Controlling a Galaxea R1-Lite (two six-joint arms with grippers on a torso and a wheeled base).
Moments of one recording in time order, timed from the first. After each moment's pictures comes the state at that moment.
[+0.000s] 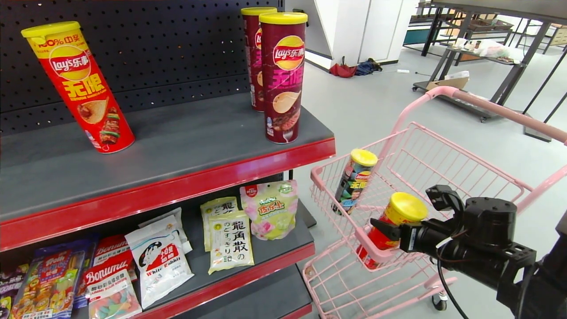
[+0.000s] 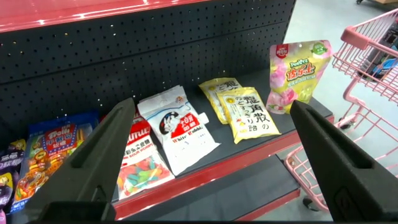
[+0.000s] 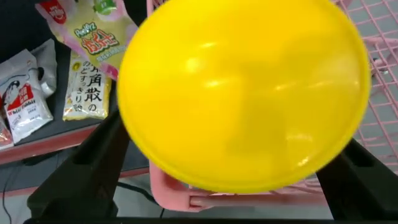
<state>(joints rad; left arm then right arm) 0.01 0.00 0.00 0.00 -0.02 0.01 0.25 1.96 -0.26 -1.31 0.13 0.22</state>
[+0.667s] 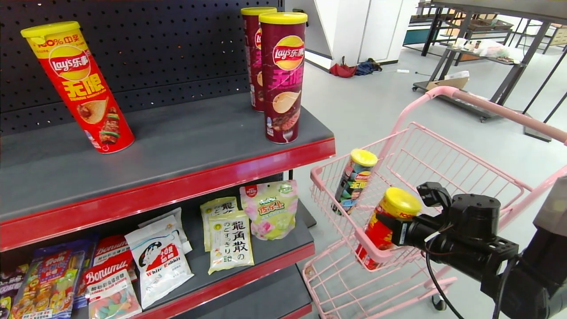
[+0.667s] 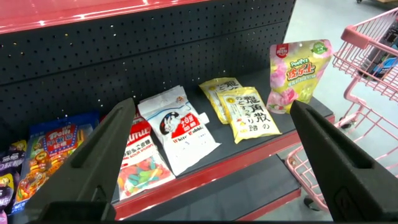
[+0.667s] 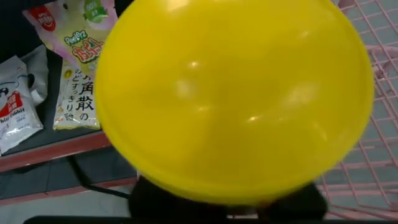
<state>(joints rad) 0.01 0.00 0.00 0.00 -0.02 0.02 0.25 2.03 -0.33 -1.32 0.12 0.21</state>
